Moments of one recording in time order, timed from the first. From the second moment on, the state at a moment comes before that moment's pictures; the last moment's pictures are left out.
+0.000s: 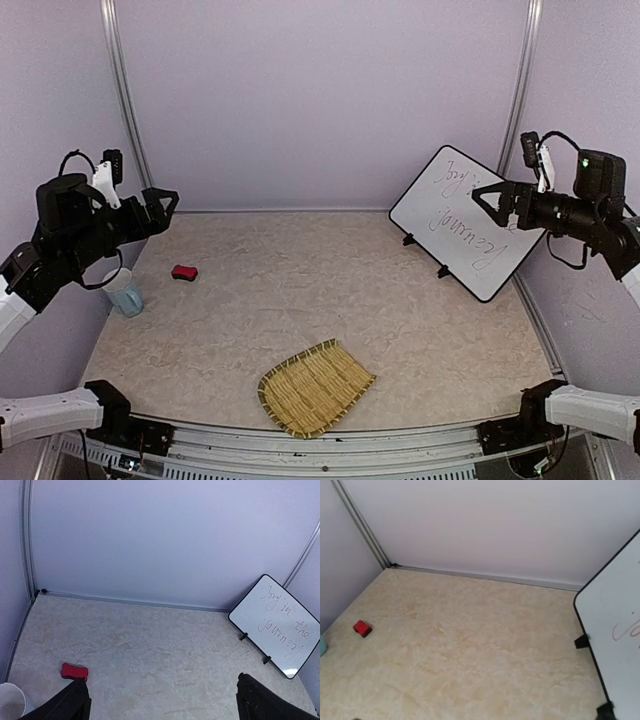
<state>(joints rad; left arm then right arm) -0.48 0.80 1.00 -0.40 -0.21 -0.36 0.23 0.89 1.19 -0.57 -0.35 0.17</state>
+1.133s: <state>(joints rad) -0.69 0.90 0.89 -0.35 -0.28 -0.45 0.28 1.09 0.94 -0.45 0.12 0.35</state>
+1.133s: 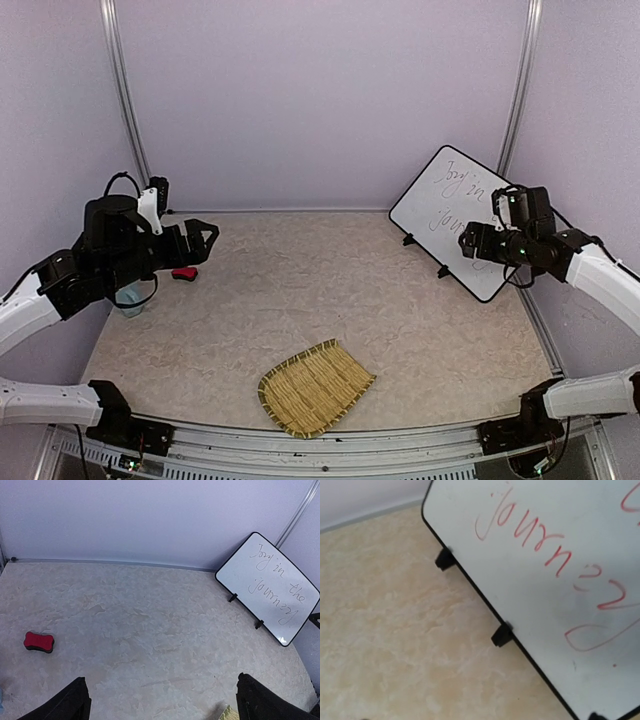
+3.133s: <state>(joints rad) -0.80 0.95 0.81 -0.30 -0.29 -0.52 0.48 1.96 1.24 -0.38 0.66 0.89</state>
